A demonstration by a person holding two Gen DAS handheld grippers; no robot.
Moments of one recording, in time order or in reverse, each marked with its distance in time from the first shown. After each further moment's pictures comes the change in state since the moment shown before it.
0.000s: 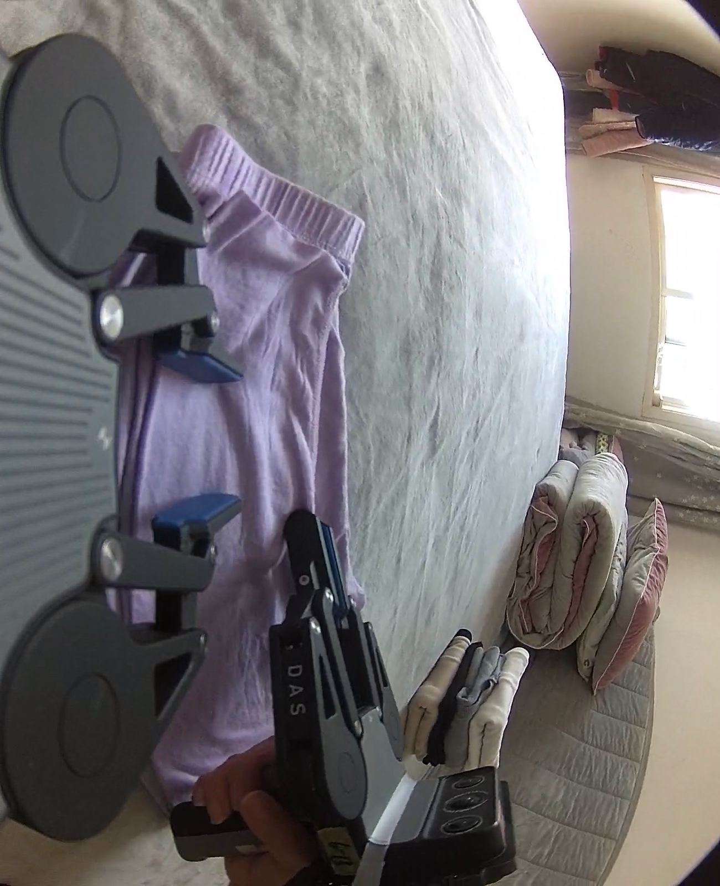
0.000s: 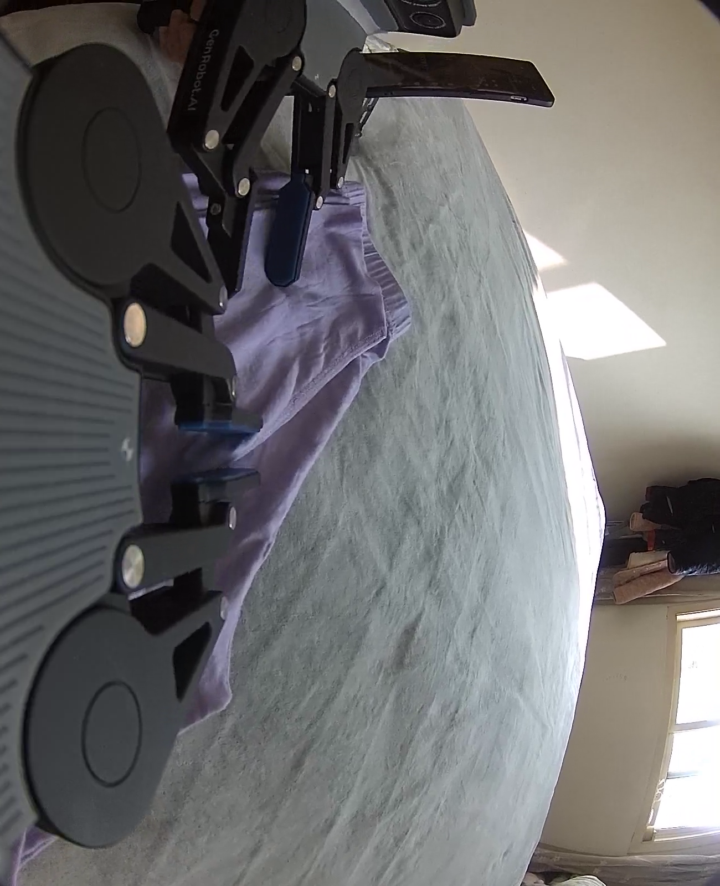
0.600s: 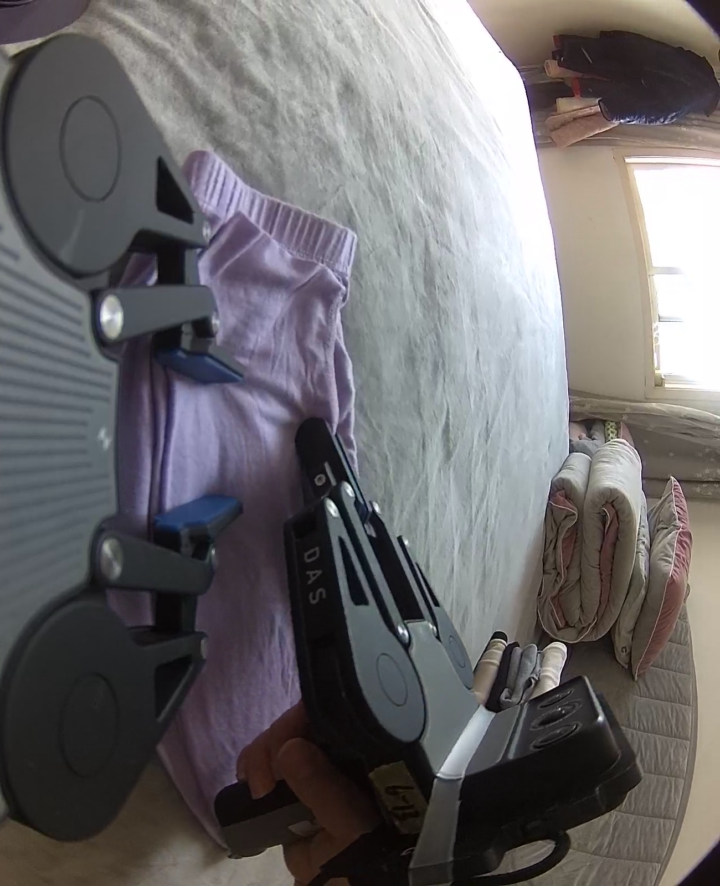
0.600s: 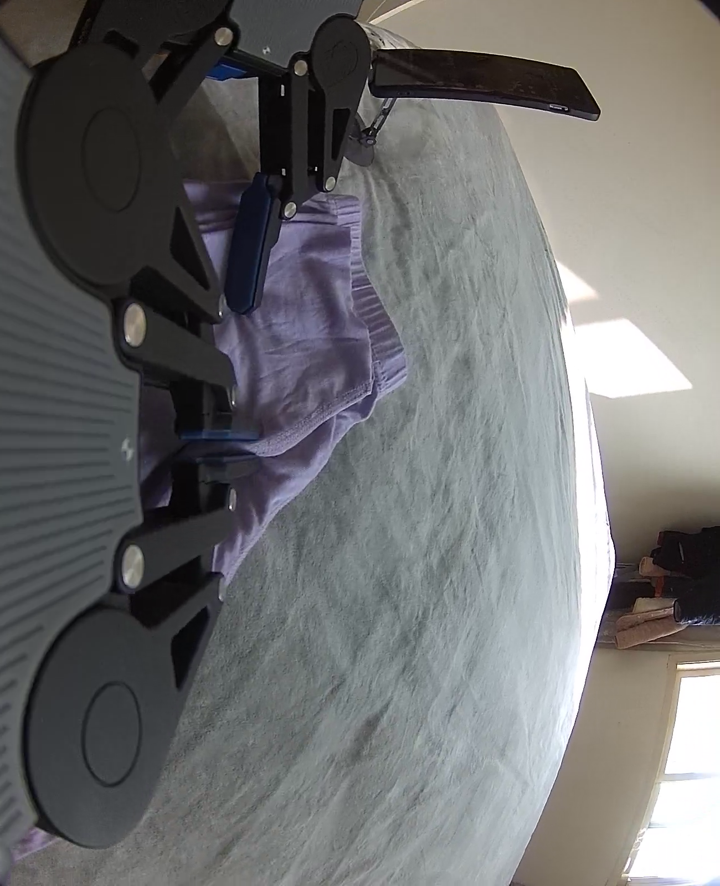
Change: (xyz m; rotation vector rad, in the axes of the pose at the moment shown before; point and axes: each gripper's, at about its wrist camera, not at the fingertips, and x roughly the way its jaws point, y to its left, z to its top) left arm -0.004 0.001 -0.003 0.083 0.020 0.049; right arm 0.037 0.036 0.020 -0.108 0.013 0.003
